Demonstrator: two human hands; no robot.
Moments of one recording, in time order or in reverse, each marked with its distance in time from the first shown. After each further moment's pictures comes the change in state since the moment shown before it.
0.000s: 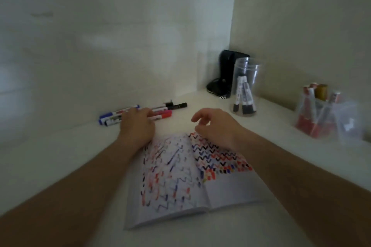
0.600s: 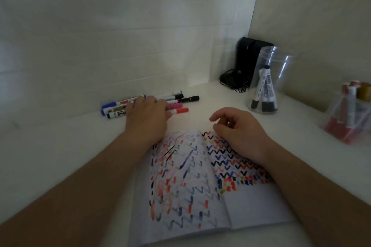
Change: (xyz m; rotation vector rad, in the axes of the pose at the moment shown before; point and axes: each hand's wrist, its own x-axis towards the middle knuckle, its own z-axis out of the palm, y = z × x) left_hand 0.000 0.005 0.000 0.292 0.040 0.218; right_hand 0.009 0.032 0.016 0.090 0.141 -0.120
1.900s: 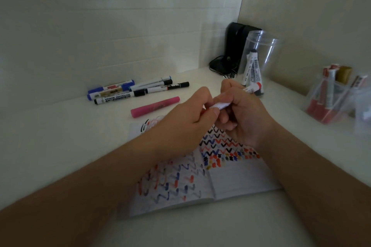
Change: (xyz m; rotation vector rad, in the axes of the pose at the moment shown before) left_hand -0.072 0.086 -0.048 -0.924 -0.246 0.382; right_hand -0.018 -0.025 -0.016 1.056 -0.163 0.149
